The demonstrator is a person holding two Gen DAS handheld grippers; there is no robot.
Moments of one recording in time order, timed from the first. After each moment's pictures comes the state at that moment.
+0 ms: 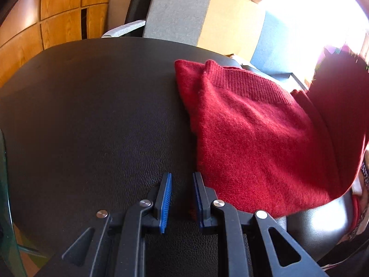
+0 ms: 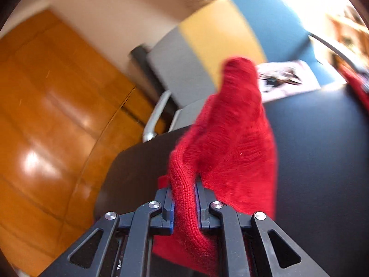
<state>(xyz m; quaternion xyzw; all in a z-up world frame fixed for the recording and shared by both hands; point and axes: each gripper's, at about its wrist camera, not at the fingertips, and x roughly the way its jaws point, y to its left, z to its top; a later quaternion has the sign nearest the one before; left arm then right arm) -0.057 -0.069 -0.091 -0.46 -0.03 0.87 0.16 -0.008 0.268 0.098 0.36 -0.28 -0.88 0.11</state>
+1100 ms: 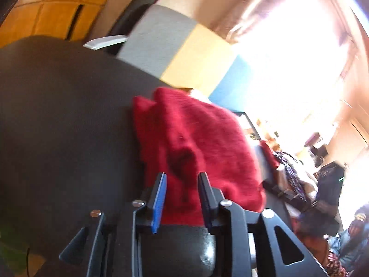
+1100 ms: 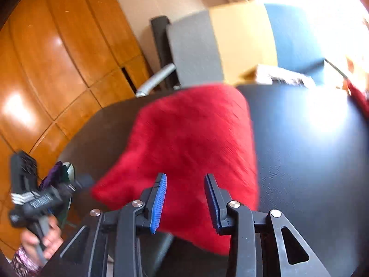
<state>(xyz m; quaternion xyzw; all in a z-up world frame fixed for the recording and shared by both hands) -0.049 -0.090 -0.040 -0.39 -0.19 0.85 0.28 0.059 0.204 -0.006 0.37 -0.14 -0.91 0.08</state>
